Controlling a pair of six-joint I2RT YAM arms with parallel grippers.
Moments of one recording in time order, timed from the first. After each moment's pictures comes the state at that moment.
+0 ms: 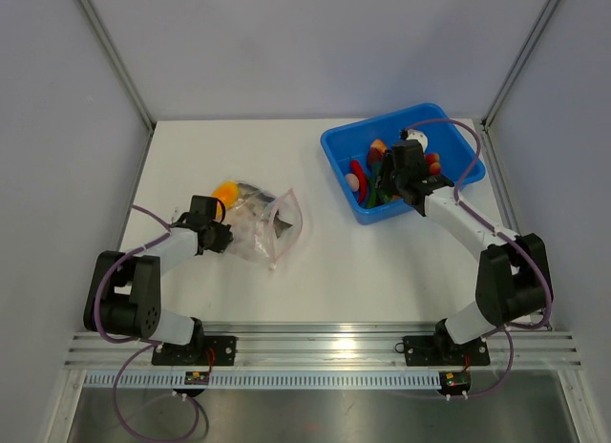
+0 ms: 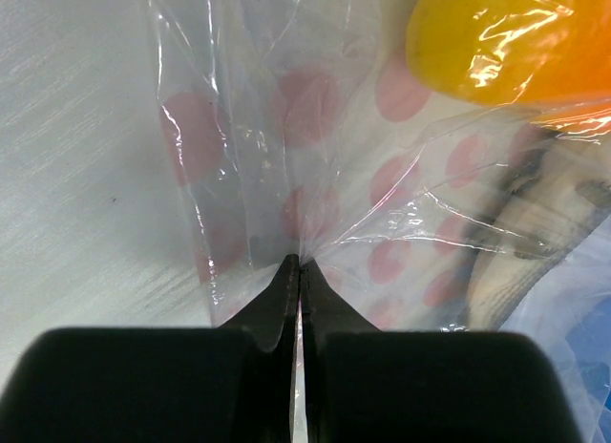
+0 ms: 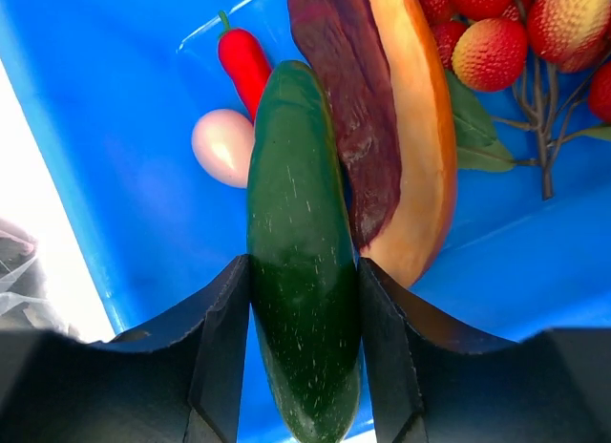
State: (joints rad) left arm -0.13 1.43 0.62 -0.24 -0.13 -1.28; right arm 0.34 1.53 1.11 -0.26 0.20 0.46
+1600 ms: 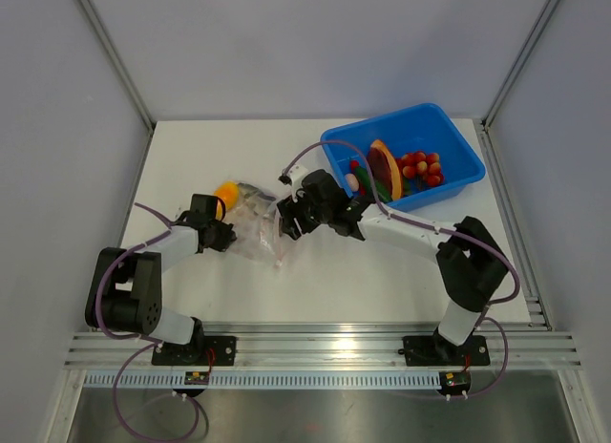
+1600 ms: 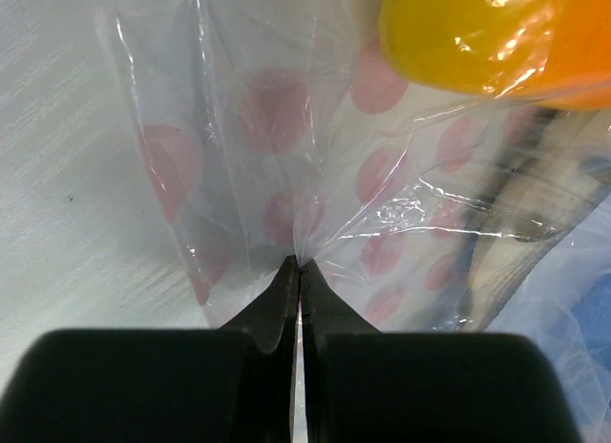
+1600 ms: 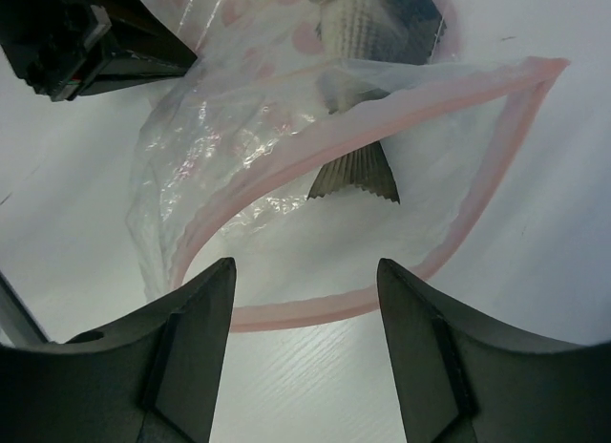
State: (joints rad) left arm -0.13 1.45 0.64 -0.23 -0.07 -1.24; right arm 0.84 1.73 1.23 -0.14 -0.12 0.15
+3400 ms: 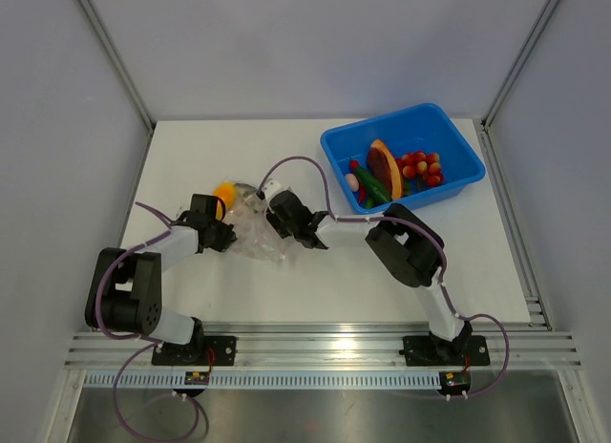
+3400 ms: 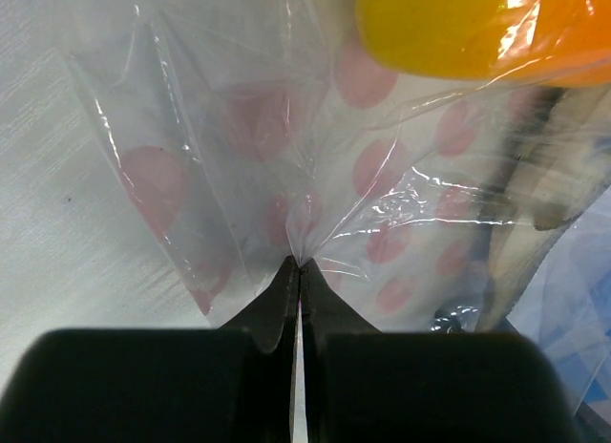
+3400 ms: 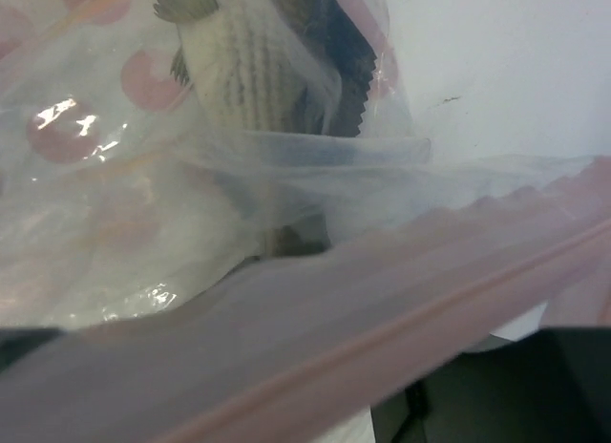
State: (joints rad) left arm -0.13 1.45 0.64 -0.23 -0.06 -1.22; right arm 0.92 2.15 1.37 0.13 0.27 -0.01
